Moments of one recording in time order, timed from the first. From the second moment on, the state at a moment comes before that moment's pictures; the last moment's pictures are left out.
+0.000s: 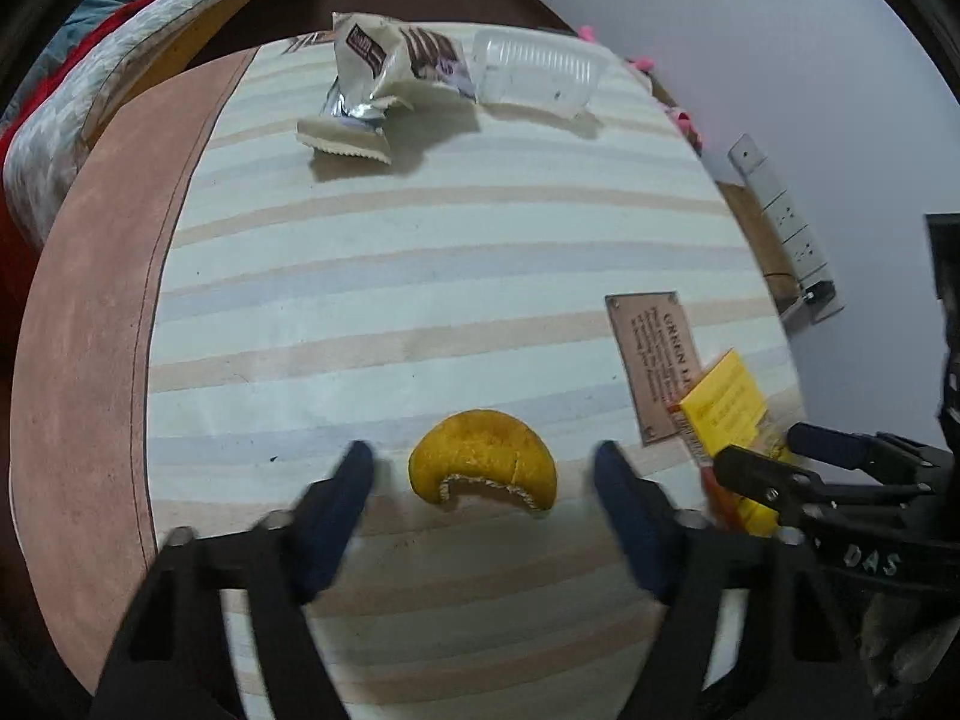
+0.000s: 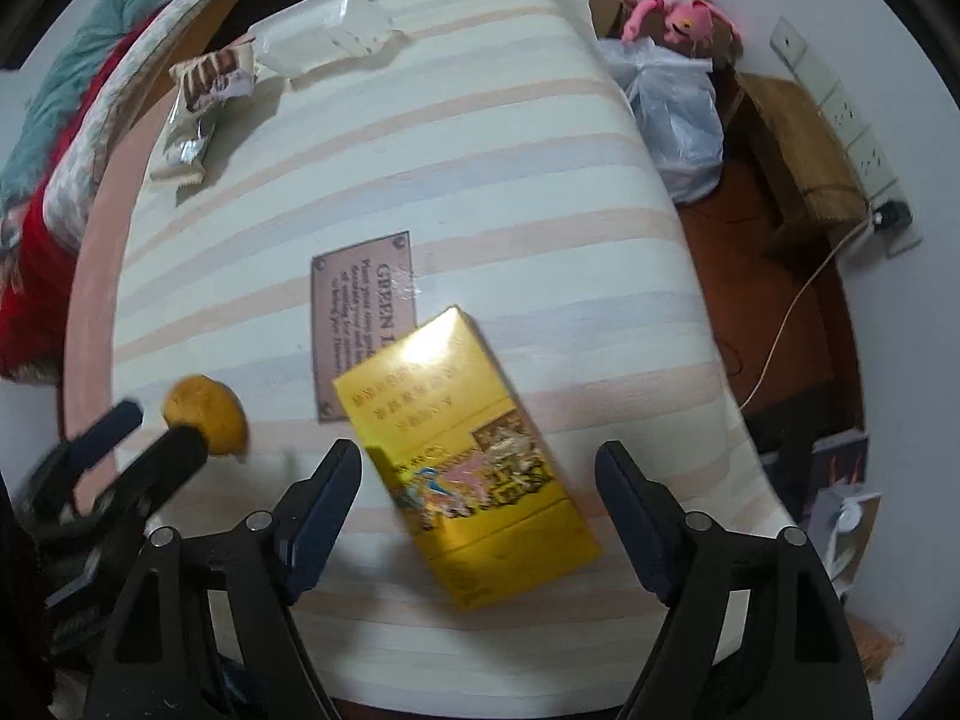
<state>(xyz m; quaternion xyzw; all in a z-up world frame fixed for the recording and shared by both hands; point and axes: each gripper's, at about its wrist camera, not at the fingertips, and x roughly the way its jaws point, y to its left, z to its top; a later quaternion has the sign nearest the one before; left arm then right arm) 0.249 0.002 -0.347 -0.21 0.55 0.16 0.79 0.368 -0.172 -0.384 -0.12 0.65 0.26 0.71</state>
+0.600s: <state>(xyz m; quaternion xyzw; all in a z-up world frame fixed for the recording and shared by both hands) 0.238 0.003 -0.342 -0.18 0.53 0.19 0.80 0.331 -0.151 -0.388 -0.22 0.57 0.28 0.74</state>
